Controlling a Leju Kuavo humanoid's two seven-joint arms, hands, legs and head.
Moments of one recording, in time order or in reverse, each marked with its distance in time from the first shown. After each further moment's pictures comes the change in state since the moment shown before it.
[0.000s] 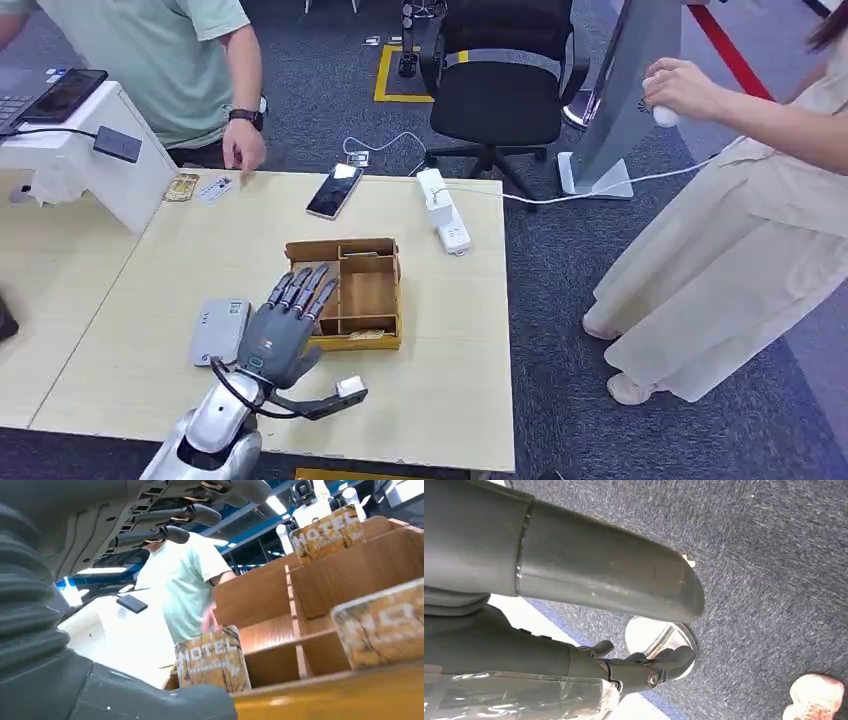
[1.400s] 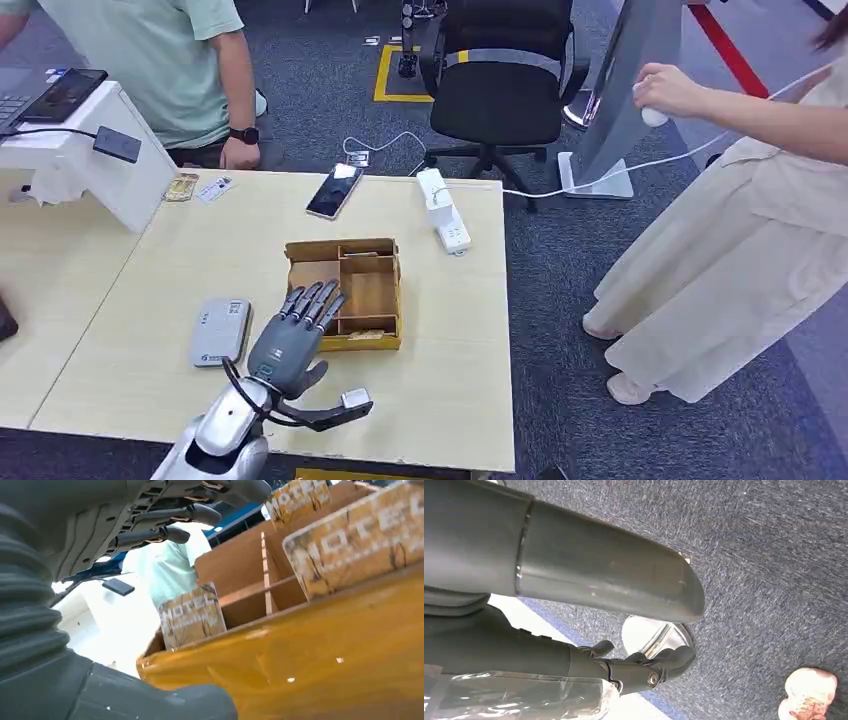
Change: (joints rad) left arm -0.001 -0.022 0.000 0.061 0.019 -0.034 -0.028; right arm -0.012 0.000 -0.013 -0.001 0.000 -0.001 -0.011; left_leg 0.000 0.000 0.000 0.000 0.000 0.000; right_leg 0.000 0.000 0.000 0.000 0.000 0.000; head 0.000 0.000
